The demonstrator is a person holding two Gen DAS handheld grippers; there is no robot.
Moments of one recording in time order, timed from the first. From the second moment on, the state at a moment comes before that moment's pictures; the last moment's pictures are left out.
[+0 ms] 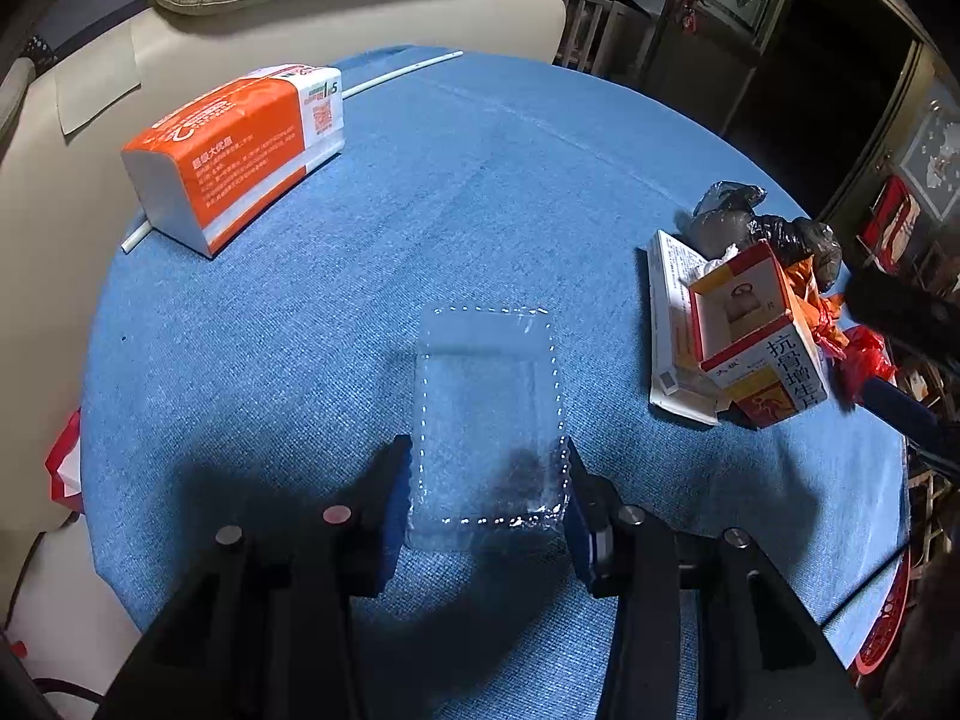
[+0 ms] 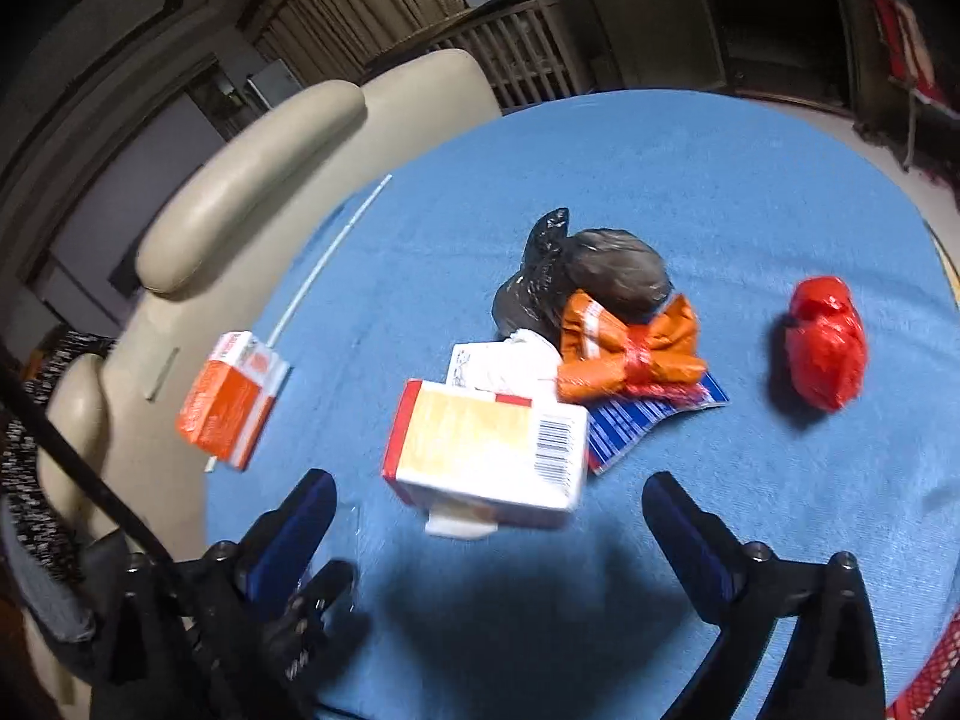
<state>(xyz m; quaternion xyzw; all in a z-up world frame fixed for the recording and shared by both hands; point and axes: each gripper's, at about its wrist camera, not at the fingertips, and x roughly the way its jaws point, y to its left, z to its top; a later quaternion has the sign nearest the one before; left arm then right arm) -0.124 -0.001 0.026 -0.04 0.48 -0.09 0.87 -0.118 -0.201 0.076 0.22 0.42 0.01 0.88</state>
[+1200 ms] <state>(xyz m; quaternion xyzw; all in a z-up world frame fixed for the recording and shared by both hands) -0.152 -0.030 0.049 0.02 0.47 -0.09 0.88 -0.213 -0.259 0.071 0.23 0.40 0.01 0.89</state>
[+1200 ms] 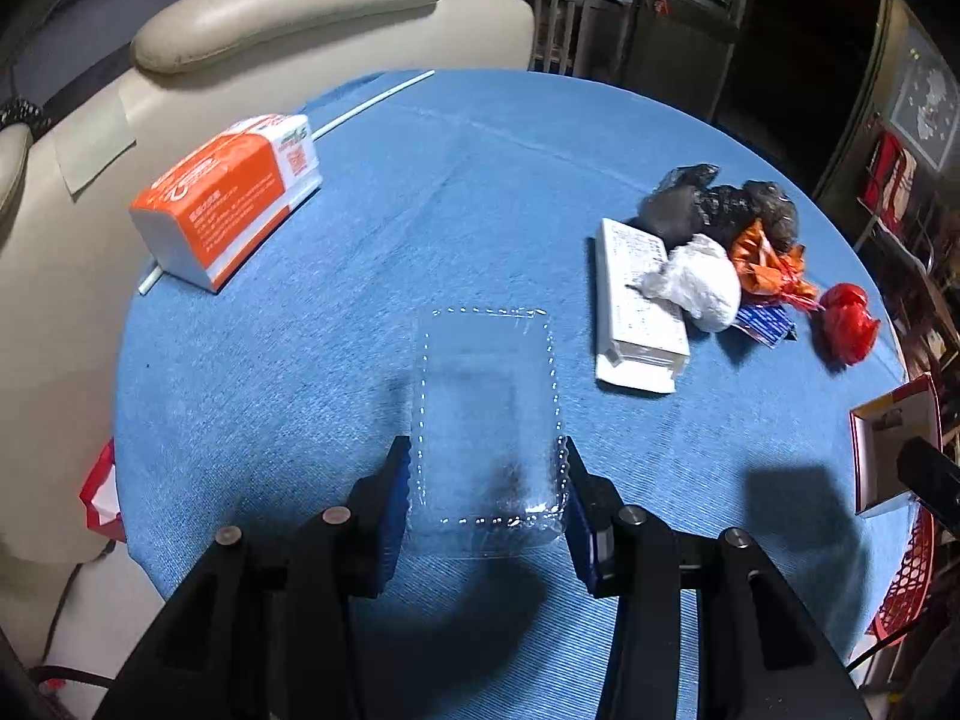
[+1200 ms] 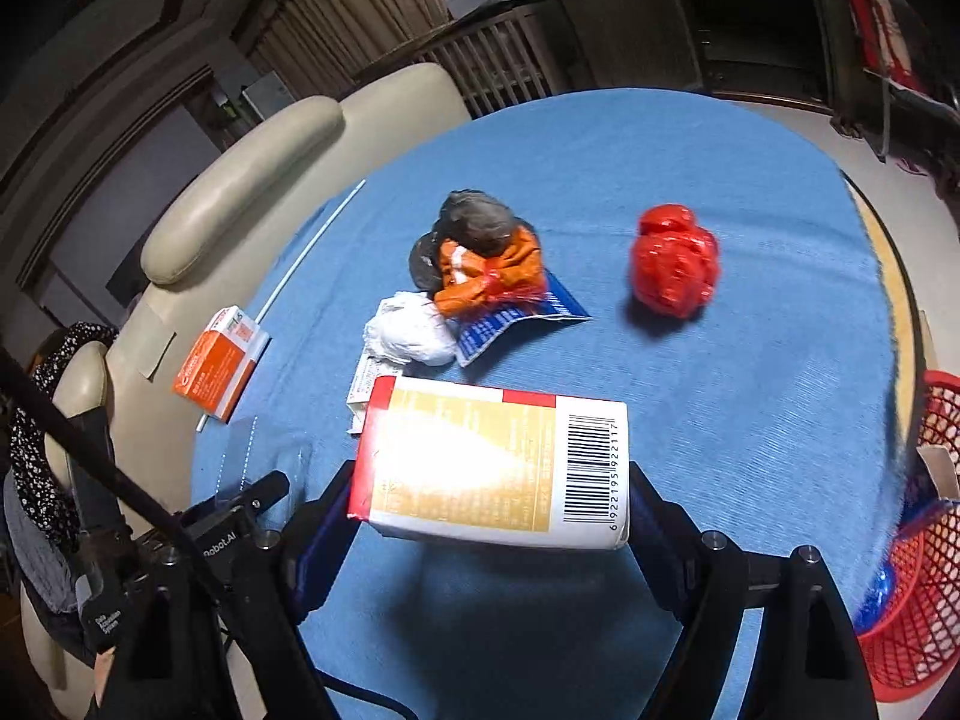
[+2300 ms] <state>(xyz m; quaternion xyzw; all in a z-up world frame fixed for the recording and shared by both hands) -0.164 -0.065 0.048 0.08 0.47 -0.11 0.87 -0.233 -0.292 0.060 0.28 0.38 0.01 0.88</state>
